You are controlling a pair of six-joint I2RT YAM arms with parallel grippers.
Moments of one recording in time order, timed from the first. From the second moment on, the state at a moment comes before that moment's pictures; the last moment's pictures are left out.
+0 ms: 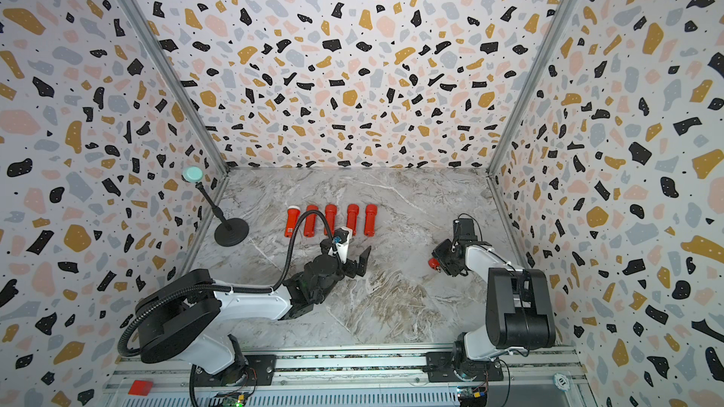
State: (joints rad) left arm -1.00 1.55 0.59 0.73 -0.48 -0.16; right arm -0.01 1.48 0.71 -0.38 -0.23 0.85
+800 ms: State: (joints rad) left arm -1.01 1.56 0.59 0.75 -0.48 -0.16; right arm -0.03 1.44 0.69 -0.43 -0.22 0.79
